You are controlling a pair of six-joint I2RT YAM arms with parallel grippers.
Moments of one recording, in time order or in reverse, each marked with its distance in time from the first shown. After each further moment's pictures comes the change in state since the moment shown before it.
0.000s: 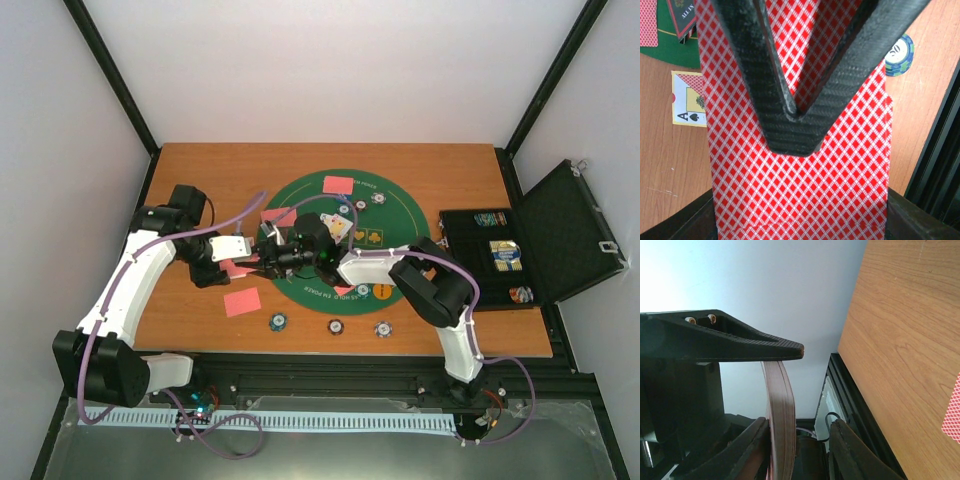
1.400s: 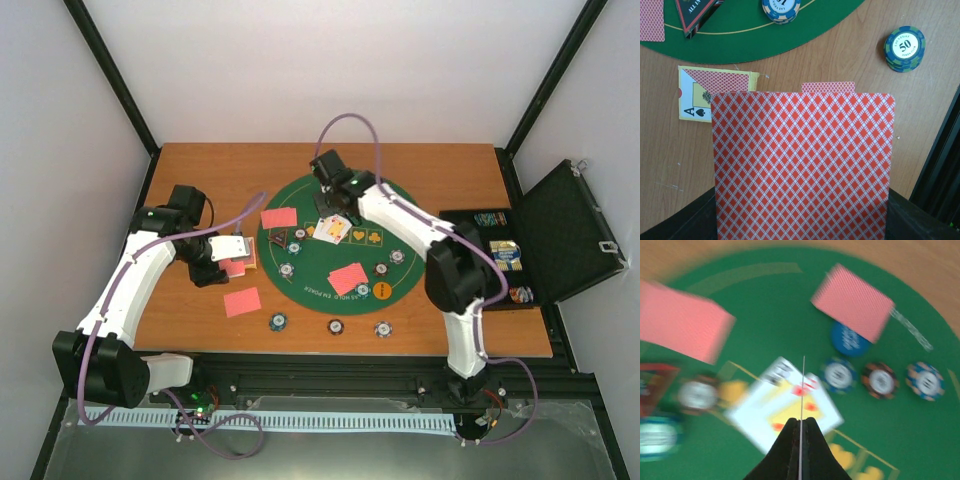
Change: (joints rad) left arm 0.000 -0.004 -0.009 0.019 -0.022 0.000; right arm -0.230 -0.063 0.575 -1.336 0.921 -1.134
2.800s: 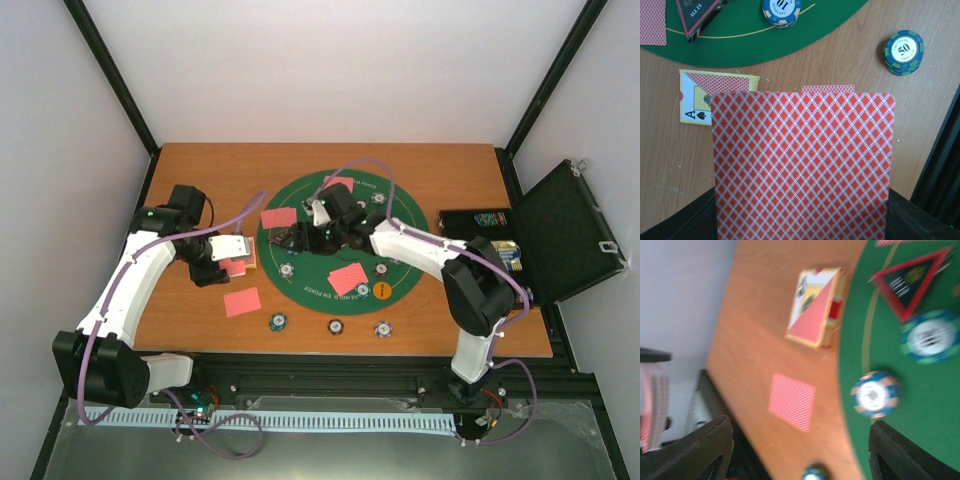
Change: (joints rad) left arm 0.000 0.000 0.001 0.003 0.009 0.000; right arm 0.045 -0.179 -0.437 0.358 -0.595 0.399
